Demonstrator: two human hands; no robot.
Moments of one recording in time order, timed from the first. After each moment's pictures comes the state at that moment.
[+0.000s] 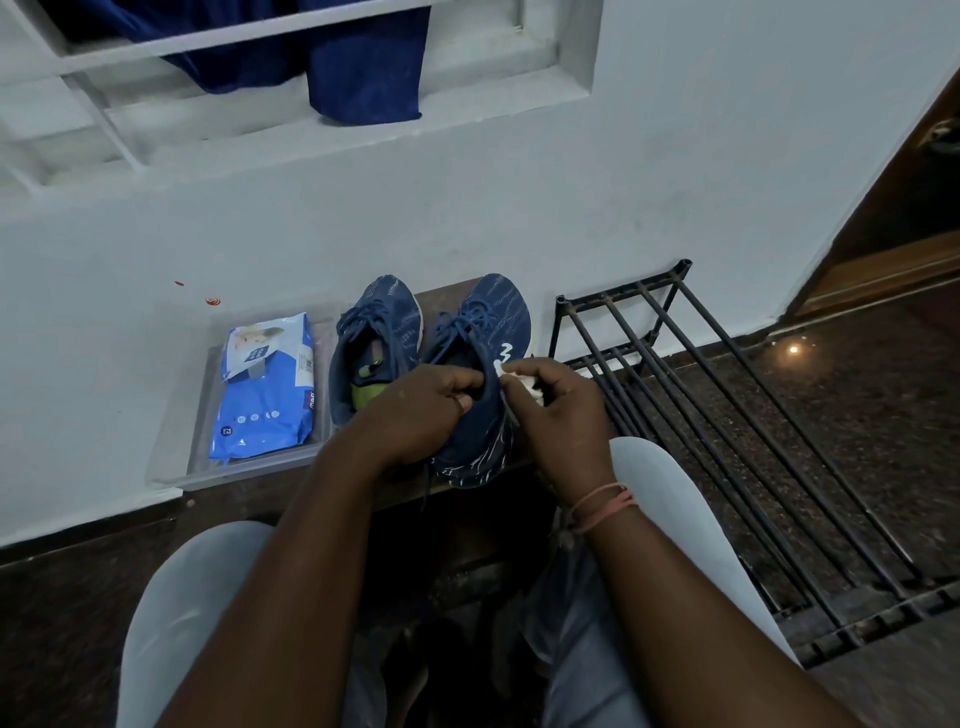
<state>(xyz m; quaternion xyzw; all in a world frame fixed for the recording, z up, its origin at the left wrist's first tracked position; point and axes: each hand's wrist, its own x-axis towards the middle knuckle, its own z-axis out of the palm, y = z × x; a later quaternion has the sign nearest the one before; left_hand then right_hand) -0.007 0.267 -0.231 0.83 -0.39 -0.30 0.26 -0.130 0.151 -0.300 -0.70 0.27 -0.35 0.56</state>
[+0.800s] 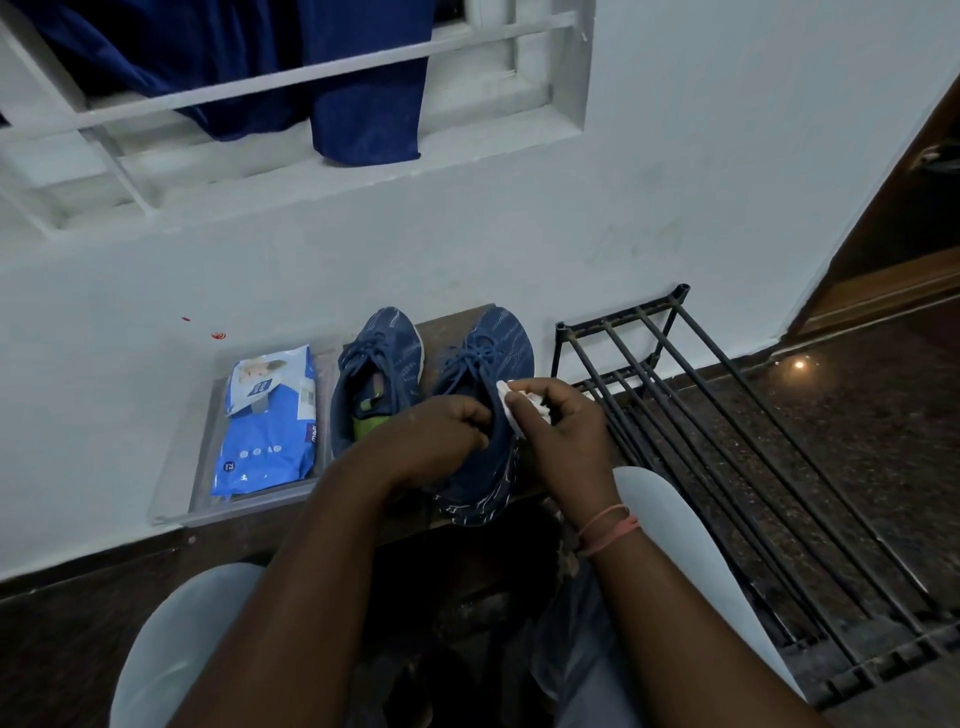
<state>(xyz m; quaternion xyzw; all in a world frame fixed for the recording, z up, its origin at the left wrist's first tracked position) -0.012 0.249 -0.219 0.83 -0.33 -0.38 0.23 -0.122 0.138 -0.302 -0.65 0.28 -0.35 0.61</state>
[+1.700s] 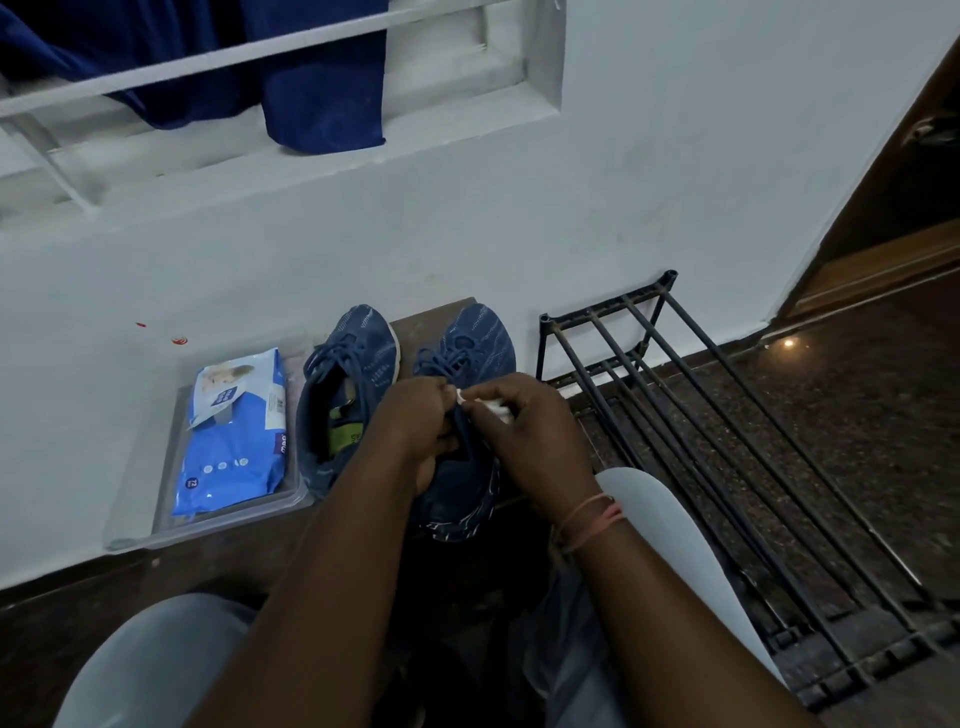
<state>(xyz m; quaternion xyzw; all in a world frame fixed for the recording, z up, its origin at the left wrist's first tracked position) -0.012 0.205 -0.245 0.75 -0.02 -0.38 0.54 -0.108 0.124 -0.304 -0.75 0.27 -0.29 0.53</state>
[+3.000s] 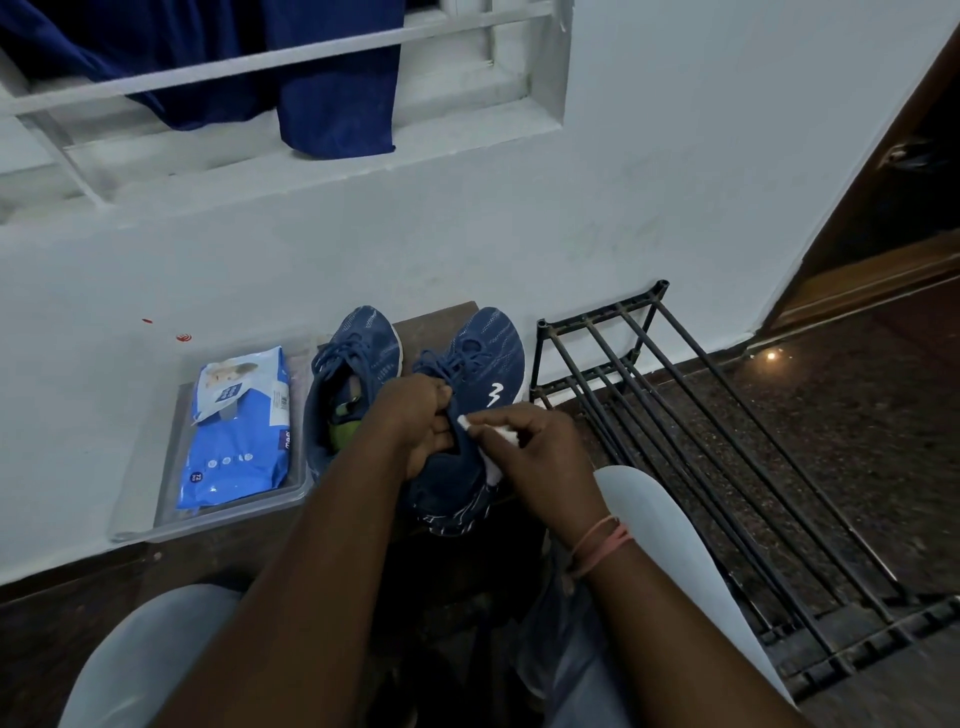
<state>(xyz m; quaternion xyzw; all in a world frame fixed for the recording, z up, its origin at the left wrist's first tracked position) -0.001 0.215 -0.241 0.72 0.00 -0.42 0.56 -0.131 0.141 -0.306 -0.71 0.25 -0.29 0.59</state>
